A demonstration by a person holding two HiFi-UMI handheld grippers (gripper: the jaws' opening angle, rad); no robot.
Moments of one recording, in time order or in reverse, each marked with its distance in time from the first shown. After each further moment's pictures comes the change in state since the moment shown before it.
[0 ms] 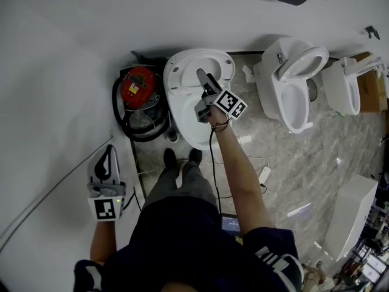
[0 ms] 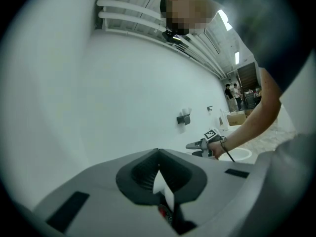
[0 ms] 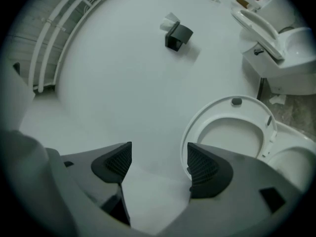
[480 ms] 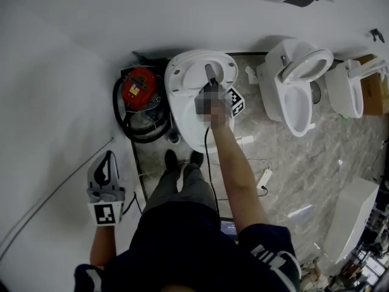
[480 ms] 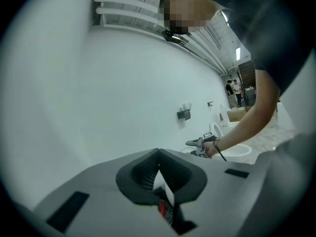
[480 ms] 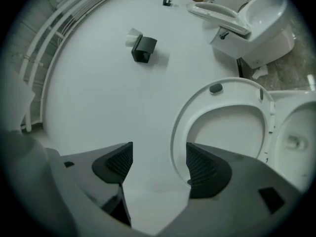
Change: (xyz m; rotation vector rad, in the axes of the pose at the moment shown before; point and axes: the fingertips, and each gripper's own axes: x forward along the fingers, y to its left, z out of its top) left arm 0.009 0.003 -0.020 0.004 0.056 0.004; right arm 0.031 -0.059 0.015 0.298 -0.173 -0.026
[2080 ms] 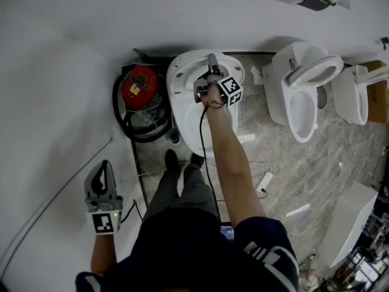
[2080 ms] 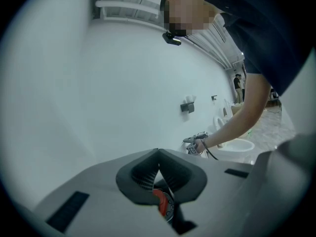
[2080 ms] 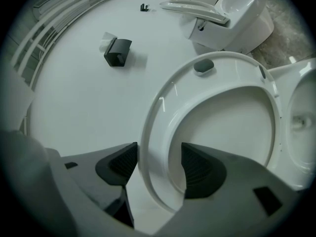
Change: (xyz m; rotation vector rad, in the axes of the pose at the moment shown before) left arm 0.022 0.013 -0.032 -0.006 0.084 0.037; right arm 0.089 -0.064 0.017 0.165 -0.104 -0.082
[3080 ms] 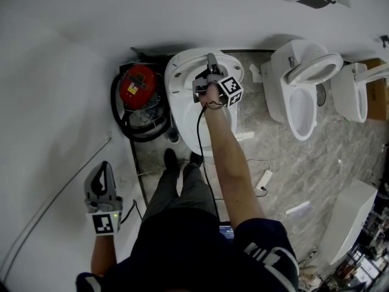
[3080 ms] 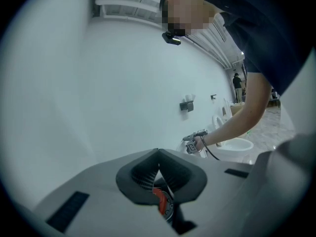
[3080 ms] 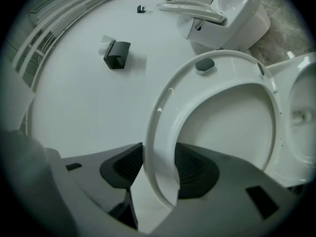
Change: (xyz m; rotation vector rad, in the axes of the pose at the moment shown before) left arm 0.006 0.000 -0.007 -0.003 0.004 -0.010; right arm -0.003 0.005 0.000 0.034 -0.011 0.009
